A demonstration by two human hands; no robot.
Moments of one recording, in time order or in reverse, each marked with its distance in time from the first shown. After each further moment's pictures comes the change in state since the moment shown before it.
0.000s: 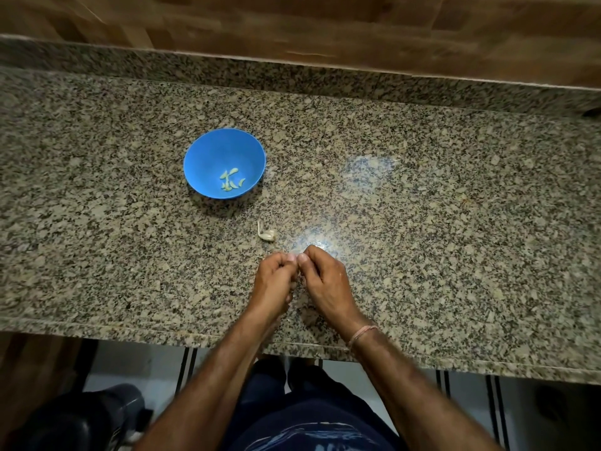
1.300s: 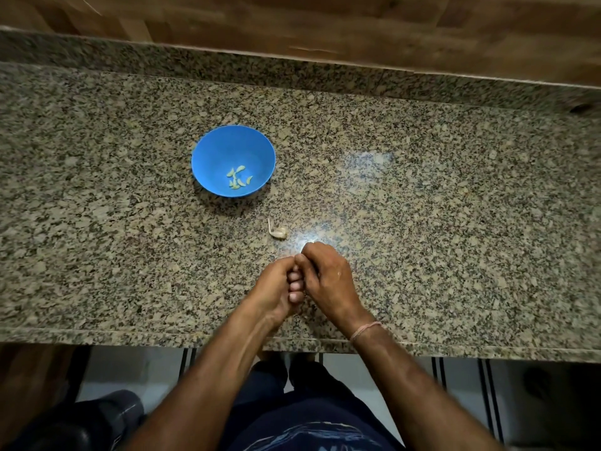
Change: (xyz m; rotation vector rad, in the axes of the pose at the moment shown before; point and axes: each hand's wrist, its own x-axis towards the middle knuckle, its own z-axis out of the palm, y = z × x) left_hand 0.008 0.007 -0.031 -0.387 -0.250 -0.320; right_hand 0.005 0.004 0.031 -0.395 0.150 -0.253
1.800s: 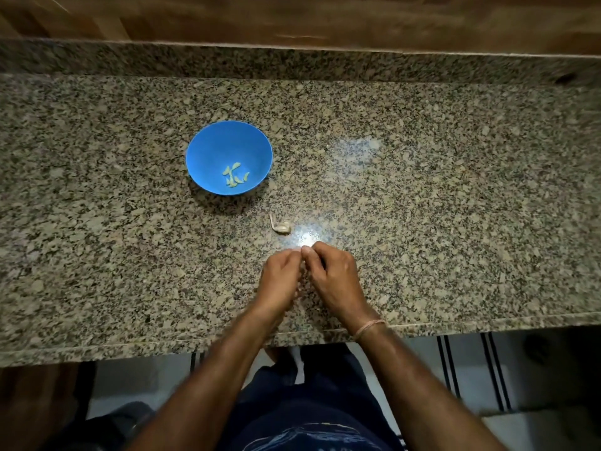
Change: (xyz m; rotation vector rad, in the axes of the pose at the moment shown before) left_hand 0.001 -0.002 -0.022 0.574 0.051 0.249; right_hand -0.010 -0.014 0.015 0.217 0.028 0.250
